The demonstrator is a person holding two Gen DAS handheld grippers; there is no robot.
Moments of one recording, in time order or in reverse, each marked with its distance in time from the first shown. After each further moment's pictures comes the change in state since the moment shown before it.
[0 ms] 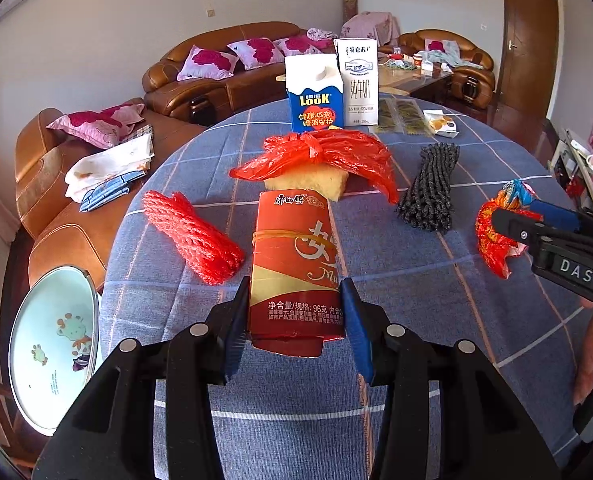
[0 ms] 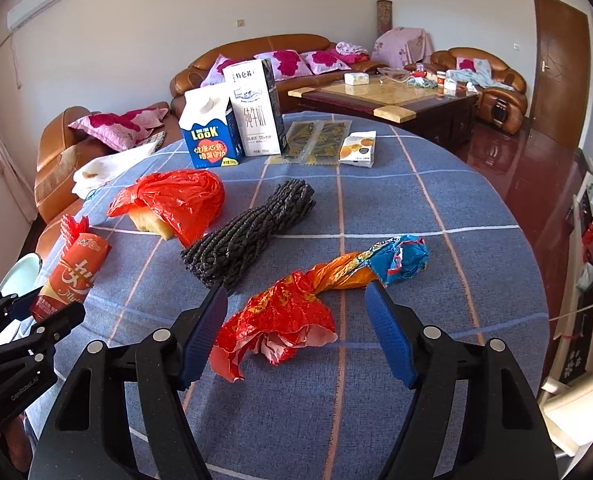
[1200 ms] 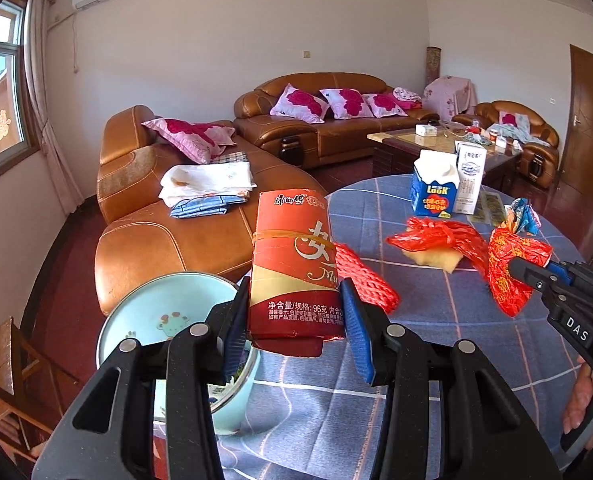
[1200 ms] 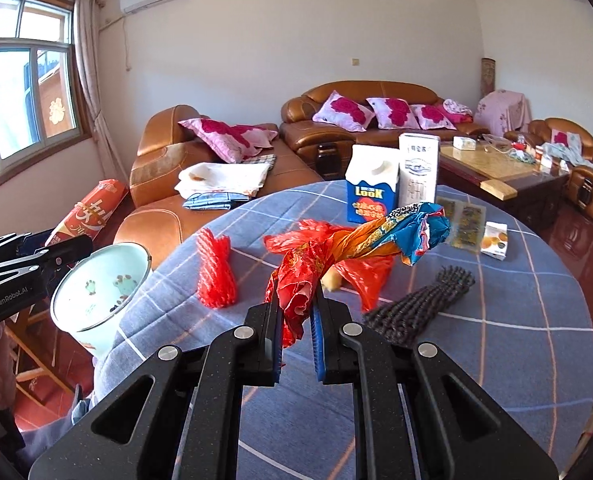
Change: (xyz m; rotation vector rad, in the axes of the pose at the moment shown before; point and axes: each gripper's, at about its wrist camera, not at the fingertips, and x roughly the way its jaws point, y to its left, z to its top) left arm -0.096 0.111 -0.009 -0.224 -0.182 0.224; right arm -0.040 0.107 0.018 -0.268 -0.175 0.324
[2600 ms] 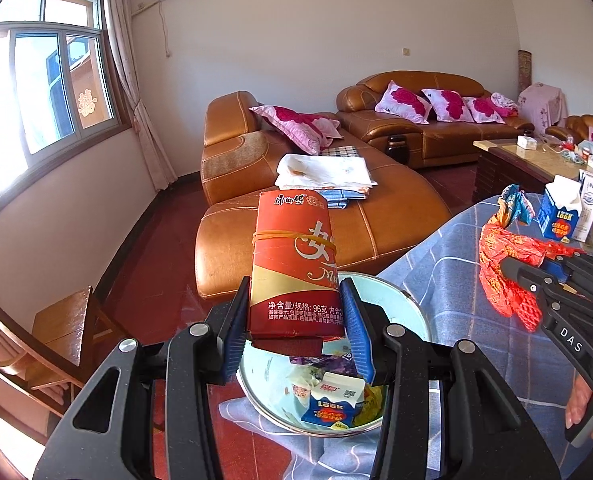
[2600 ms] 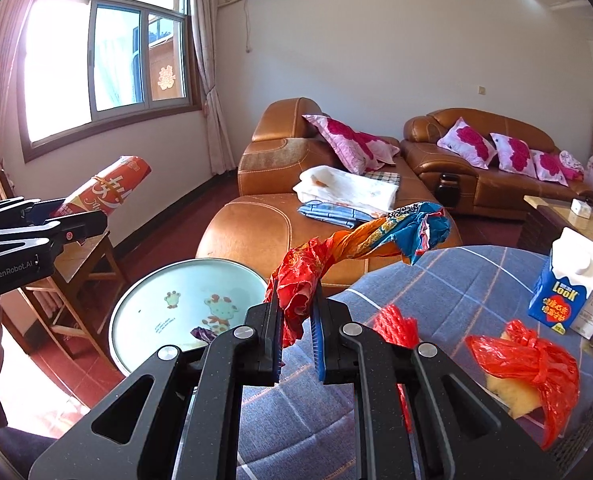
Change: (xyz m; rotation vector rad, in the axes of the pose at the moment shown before) left arm -0.004 0.112 0.006 -0.106 0.034 0.344; right arm 0.094 0.131 0.043 -0.231 -0.016 0.352
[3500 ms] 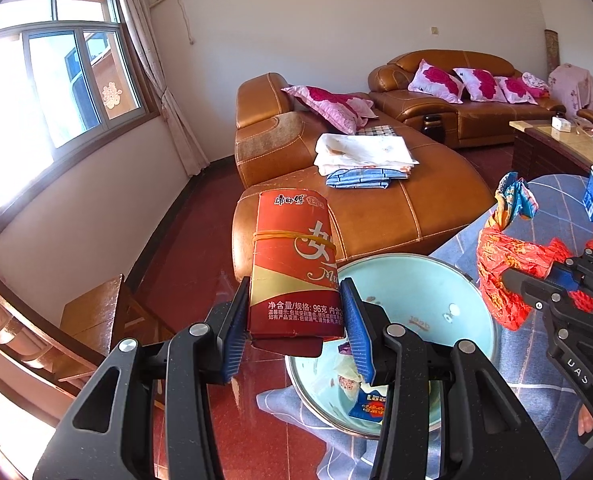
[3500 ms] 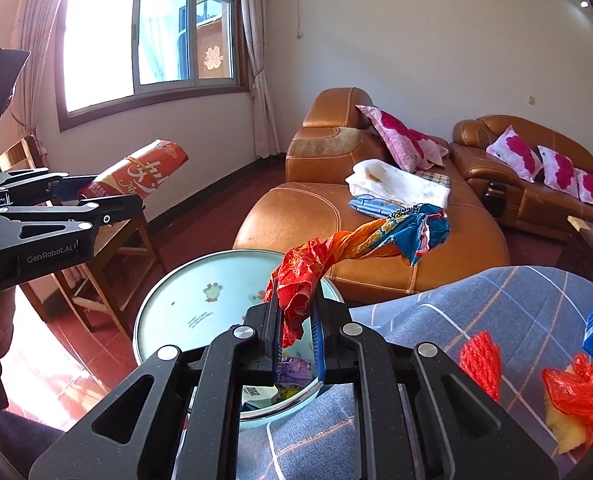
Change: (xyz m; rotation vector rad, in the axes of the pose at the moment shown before) left arm 0.031 0.024 -0.005 0.013 0.068 0.127; right arm 0.044 0.043 0.003 -0.112 0.048 0.135
